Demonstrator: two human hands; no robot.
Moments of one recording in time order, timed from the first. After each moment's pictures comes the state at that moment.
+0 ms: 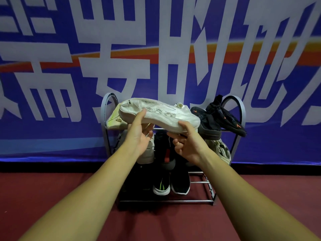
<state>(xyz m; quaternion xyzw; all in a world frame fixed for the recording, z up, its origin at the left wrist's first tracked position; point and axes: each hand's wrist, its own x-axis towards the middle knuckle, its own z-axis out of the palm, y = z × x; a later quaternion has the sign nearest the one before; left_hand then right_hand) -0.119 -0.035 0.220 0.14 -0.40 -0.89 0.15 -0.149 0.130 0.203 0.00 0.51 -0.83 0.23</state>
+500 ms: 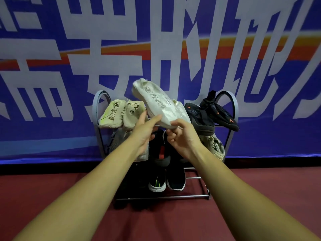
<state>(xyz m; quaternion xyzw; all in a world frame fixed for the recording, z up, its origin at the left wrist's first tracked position) -0.125 -0.012 0.214 0.05 -0.64 -0.76 0.10 -0.151 0.124 0.205 -0.04 0.46 -0.86 0.20</state>
